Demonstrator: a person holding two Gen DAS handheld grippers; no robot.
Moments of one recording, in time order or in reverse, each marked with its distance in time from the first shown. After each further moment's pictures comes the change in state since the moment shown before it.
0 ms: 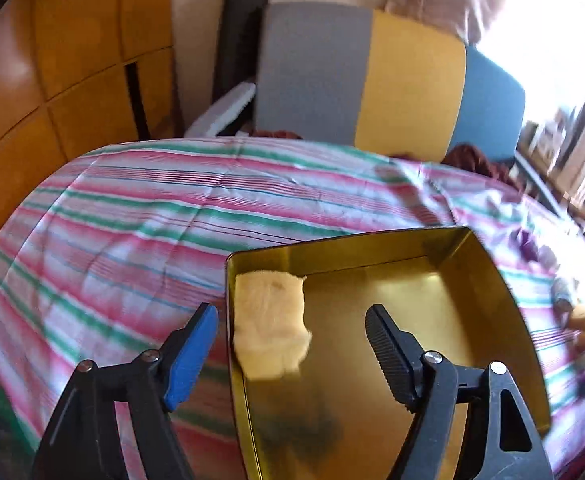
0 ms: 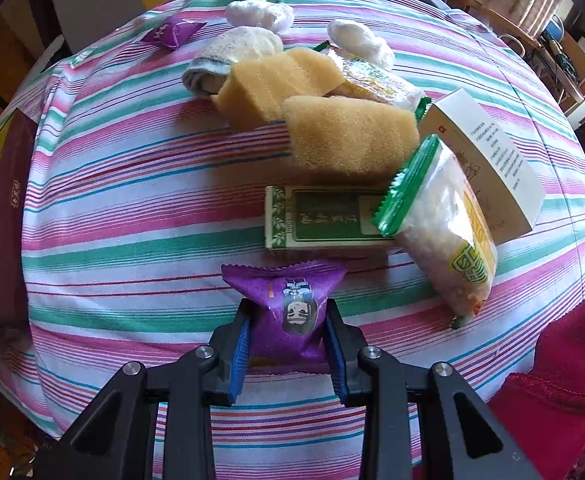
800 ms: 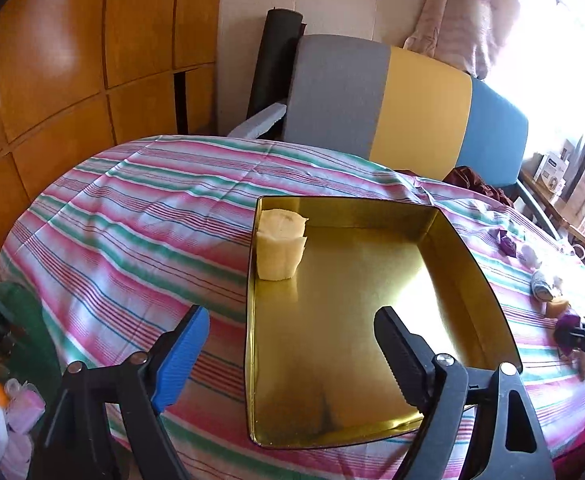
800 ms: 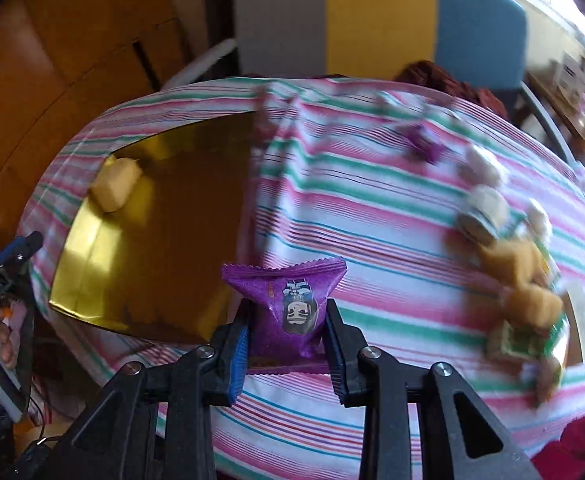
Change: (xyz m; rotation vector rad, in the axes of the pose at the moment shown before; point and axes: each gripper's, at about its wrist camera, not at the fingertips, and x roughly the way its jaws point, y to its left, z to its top) left arm -0.093 -0.014 -0.092 -0.094 -0.098 0.069; right arm -0.116 0.205 0.011 -0.413 -0.225 0.269
